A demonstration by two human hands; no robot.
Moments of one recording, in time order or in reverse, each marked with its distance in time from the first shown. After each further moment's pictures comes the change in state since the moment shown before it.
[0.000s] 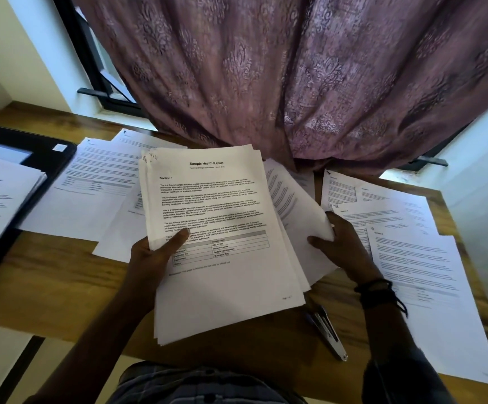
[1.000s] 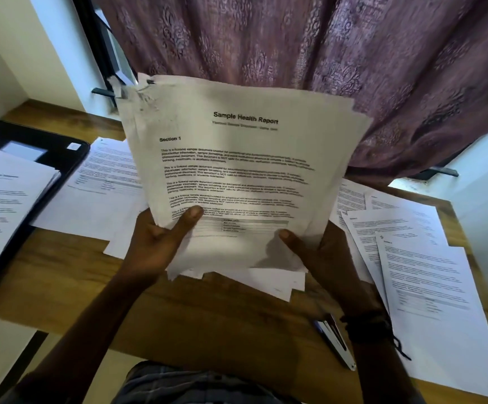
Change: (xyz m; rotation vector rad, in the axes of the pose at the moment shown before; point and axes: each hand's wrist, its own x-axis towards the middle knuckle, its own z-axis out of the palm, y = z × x) left_hand -0.001 0.046 -0.001 0.102 -0.097 0.365; right_hand -0.055 -0.087 0.022 0.473 -0.017 -0.333
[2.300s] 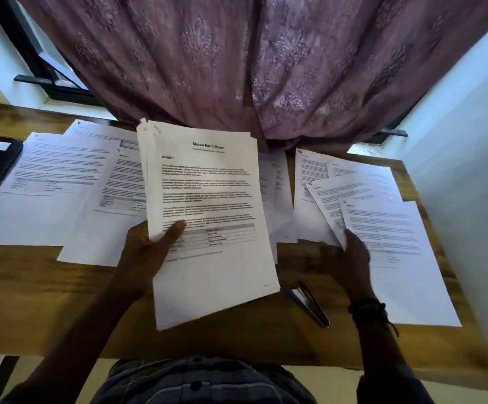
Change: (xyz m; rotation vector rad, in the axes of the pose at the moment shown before) left_hand -0.002 -0.056 0.014 0.091 -0.153 -0.086; right_hand -0.060 0.130 -0.086 -0.715 0.362 0.489
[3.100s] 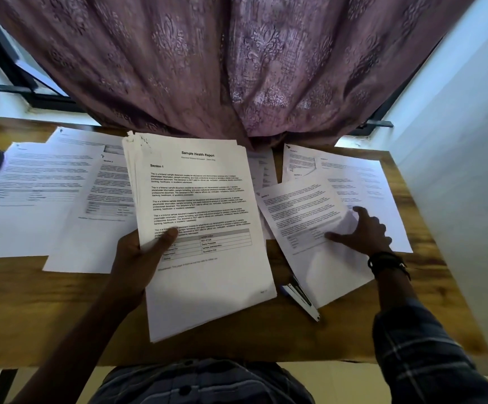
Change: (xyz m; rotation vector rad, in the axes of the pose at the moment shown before) left_hand -0.007 0.002 0.016 -0.025 0.032 -0.162; right_hand 0.073 0.040 -0.044 -0.232 -0.173 0.201
